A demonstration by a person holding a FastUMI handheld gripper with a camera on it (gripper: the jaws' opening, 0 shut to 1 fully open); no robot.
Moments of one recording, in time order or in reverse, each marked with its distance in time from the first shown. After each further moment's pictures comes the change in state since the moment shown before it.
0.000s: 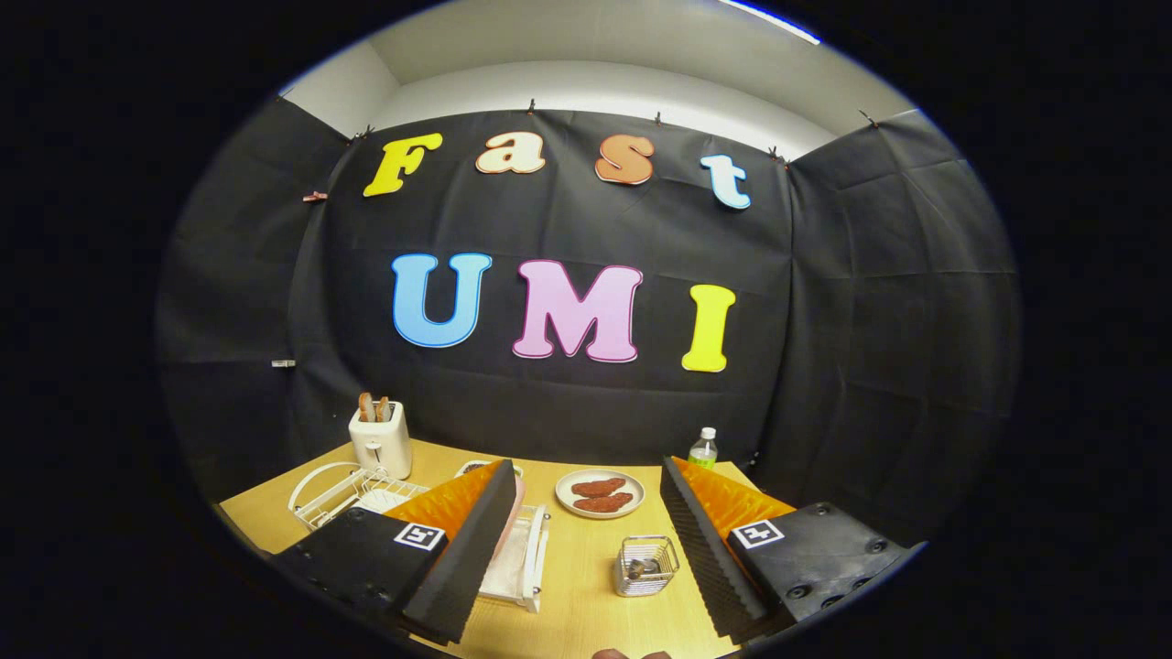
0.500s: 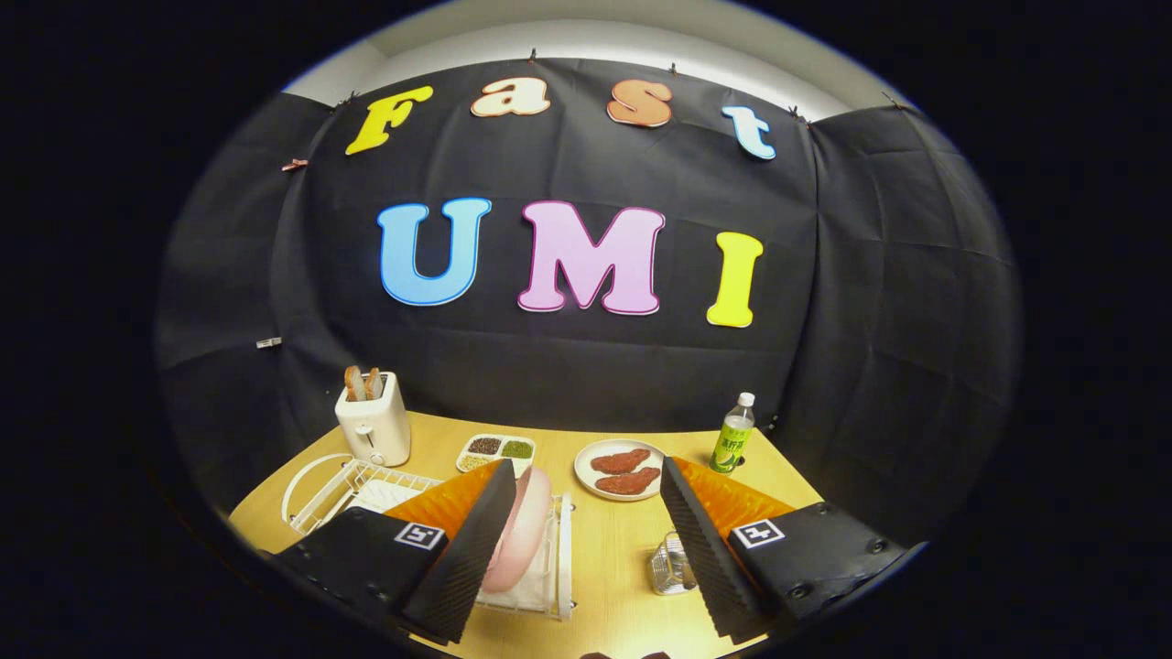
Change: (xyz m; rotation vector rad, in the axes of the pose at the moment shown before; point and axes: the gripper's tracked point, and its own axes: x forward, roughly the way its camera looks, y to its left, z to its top) arm 0.086 0.047 -0.037 0.020 0.189 -0.010
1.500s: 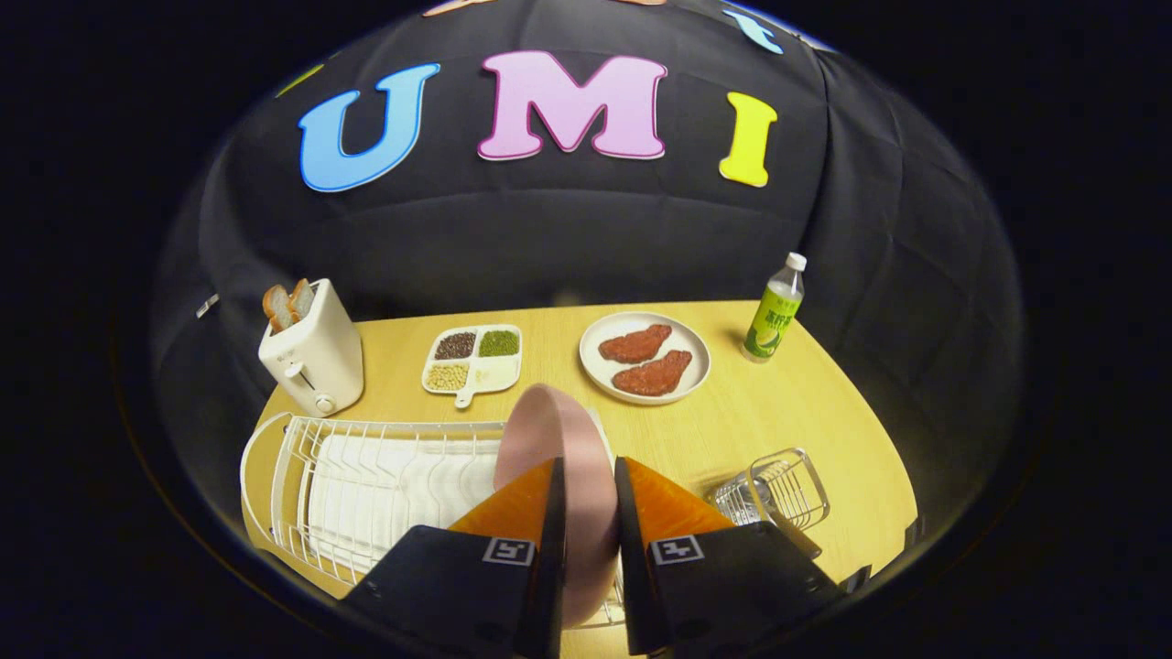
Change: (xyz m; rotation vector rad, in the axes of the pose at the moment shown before) arm 0.100 0.040 -0.122 0.094 0.463 -0.109
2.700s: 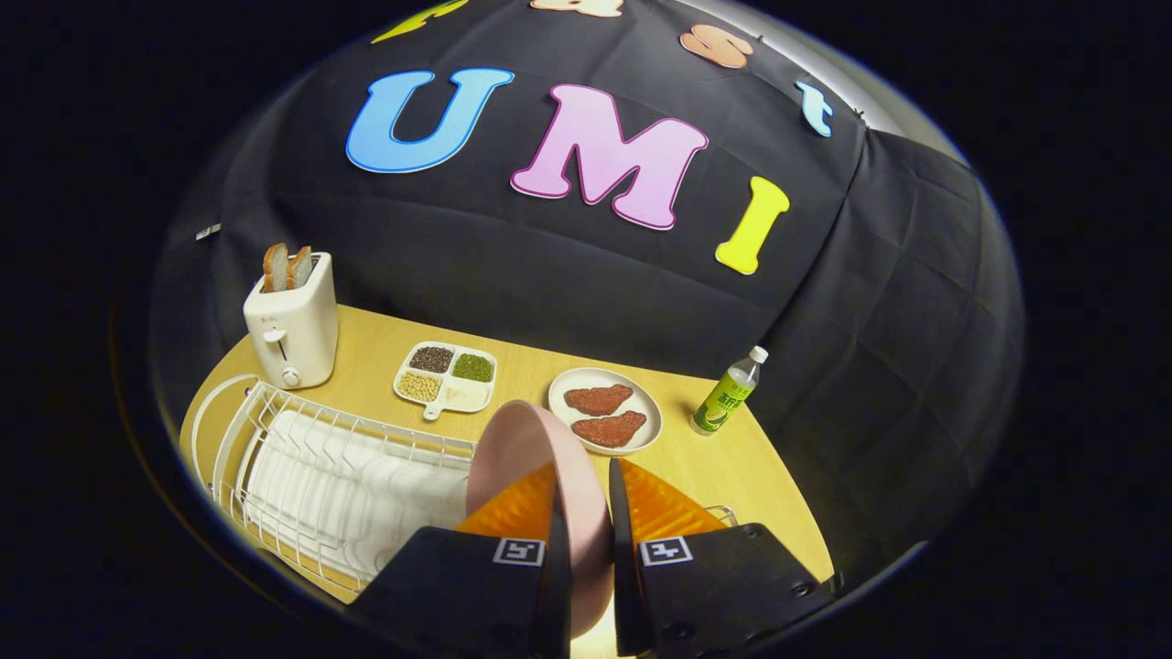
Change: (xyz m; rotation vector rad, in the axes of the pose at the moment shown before) arm -0.033 -0.004 0.038 -0.267 -0.192 -0.137
